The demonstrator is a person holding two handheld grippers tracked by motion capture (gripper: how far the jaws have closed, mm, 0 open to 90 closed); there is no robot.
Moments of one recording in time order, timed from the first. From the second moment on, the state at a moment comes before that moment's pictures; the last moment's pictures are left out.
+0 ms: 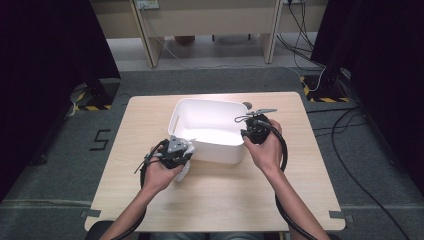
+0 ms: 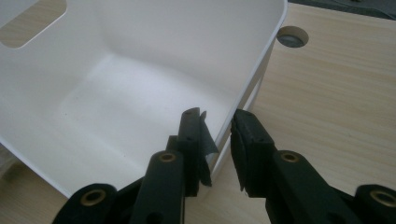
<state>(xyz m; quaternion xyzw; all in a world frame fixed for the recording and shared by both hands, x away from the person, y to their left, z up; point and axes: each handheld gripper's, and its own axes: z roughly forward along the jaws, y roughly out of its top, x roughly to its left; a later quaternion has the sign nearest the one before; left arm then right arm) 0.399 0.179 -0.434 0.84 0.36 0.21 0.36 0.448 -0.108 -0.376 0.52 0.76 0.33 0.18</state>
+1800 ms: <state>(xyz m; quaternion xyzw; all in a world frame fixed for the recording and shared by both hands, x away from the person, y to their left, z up) 0.407 0.164 -0.472 0.85 0.36 0.19 0.33 0.447 -0.107 -0.377 0.52 0.76 0.33 0.19</state>
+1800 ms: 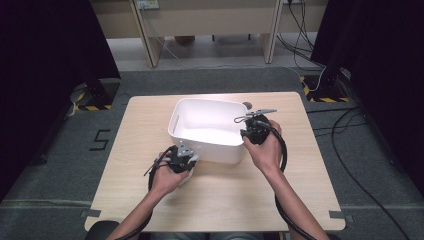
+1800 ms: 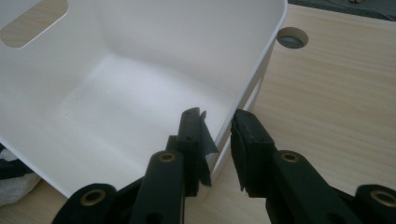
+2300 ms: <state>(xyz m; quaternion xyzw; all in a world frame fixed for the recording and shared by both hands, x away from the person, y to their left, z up) 0.405 0.163 -0.464 0.85 0.36 0.18 0.34 0.447 -0.107 -0.377 0.52 0.76 0.33 0.19</state>
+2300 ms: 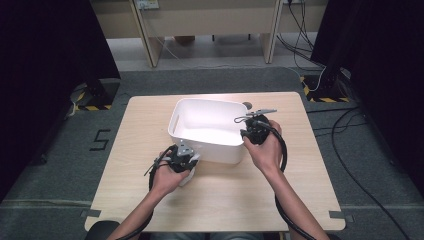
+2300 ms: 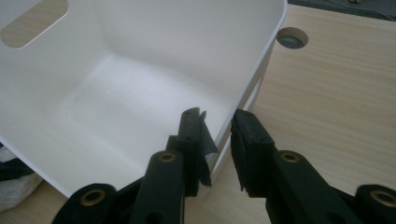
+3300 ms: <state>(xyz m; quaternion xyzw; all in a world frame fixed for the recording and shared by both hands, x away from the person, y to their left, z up) 0.396 0.165 -0.427 0.83 0.35 0.21 0.37 0.447 -0.107 -0.377 0.52 0.76 0.34 0.19</state>
